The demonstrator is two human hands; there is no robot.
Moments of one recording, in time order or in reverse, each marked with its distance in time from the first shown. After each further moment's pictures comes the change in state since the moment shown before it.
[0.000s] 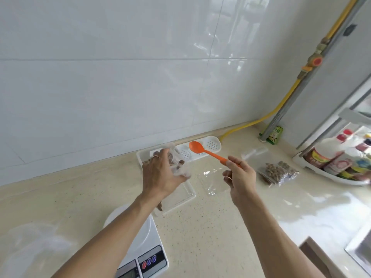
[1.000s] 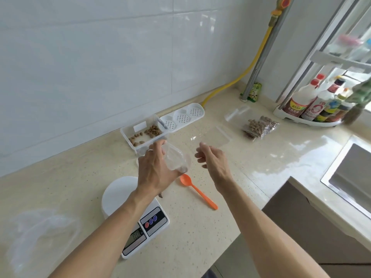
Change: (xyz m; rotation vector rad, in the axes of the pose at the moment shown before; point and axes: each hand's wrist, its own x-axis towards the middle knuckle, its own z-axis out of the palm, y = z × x) left_hand -0.077 -0.005 0.020 -0.071 -0.108 0.186; right_hand -0.060 0.066 -0.031 -0.397 -0.159 -0.107
